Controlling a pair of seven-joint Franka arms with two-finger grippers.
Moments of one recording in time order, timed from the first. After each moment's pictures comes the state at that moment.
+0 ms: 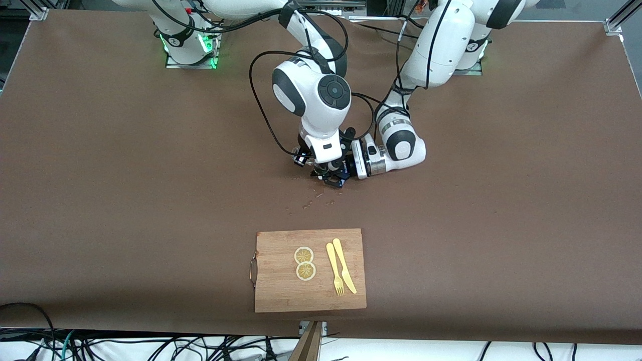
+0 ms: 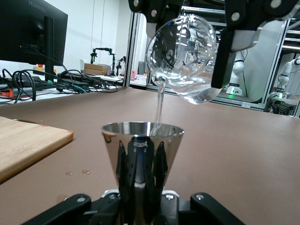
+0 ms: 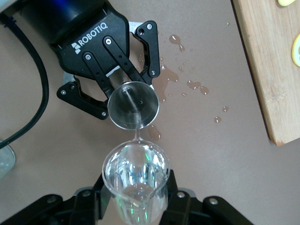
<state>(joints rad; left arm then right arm) -0.66 0.85 0.09 -1.85 -2.31 1.97 2.62 0.95 0.73 -0.20 -1.24 -0.04 1.79 -0.35</state>
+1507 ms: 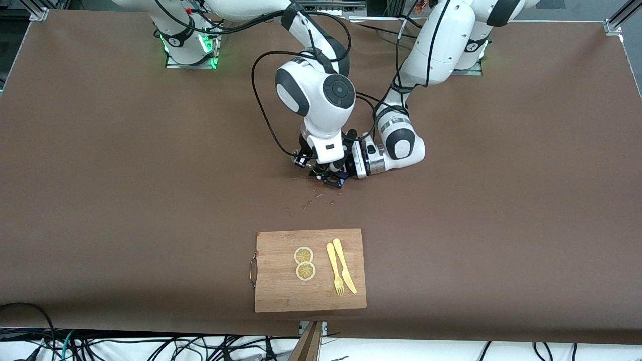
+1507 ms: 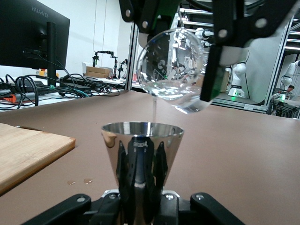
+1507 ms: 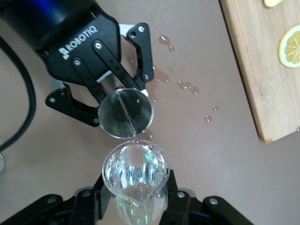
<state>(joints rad) -0.67 0.83 0.09 -1.85 -2.32 1.98 2.62 0.95 0.75 -0.22 -1.20 -0.05 1.78 -0.34</state>
